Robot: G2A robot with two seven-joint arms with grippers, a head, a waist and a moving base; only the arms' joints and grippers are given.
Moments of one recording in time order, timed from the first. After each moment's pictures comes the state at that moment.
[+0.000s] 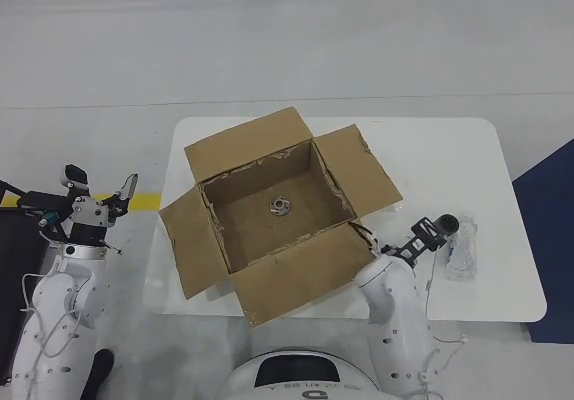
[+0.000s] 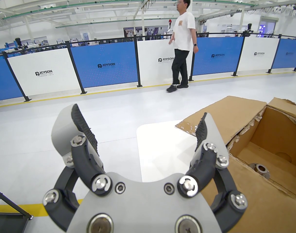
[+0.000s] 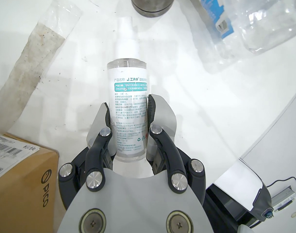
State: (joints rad) left arm 1.70 -1.16 -1.75 -1.63 1.20 -0.29 0.45; right arm -1.73 -1.73 1.43 -1.88 -1.64 1.01 0.81
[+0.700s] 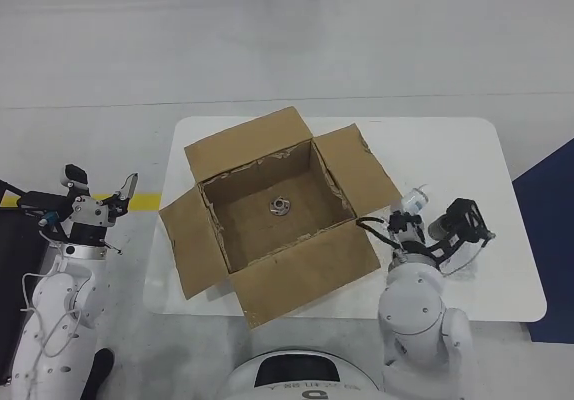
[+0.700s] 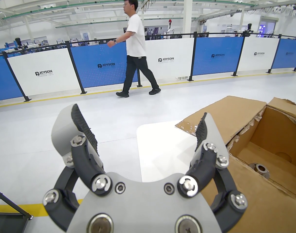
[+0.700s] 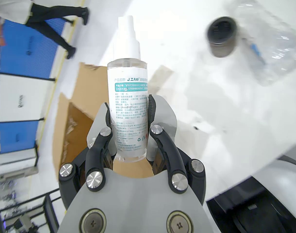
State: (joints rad) left arm 1.70 -1.16 -1.75 -1.63 1.20 -0.29 0.45; right arm -1.87 -1.68 1.26 -2.35 -1.11 0.84 0.36
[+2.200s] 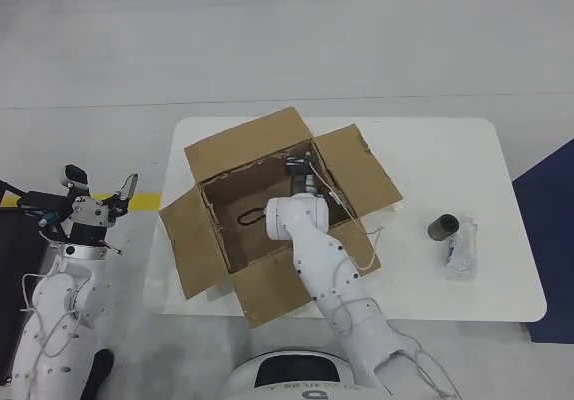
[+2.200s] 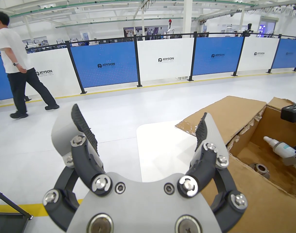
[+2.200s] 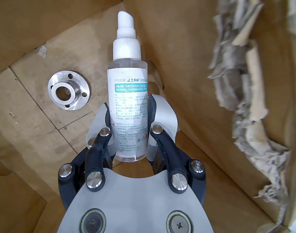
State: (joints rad) left arm 1.70 -1.16 -1.75 -1.63 1.20 -0.29 0.45; right arm -1.15 -1.85 1.13 -1.32 -1.99 0.53 1.29
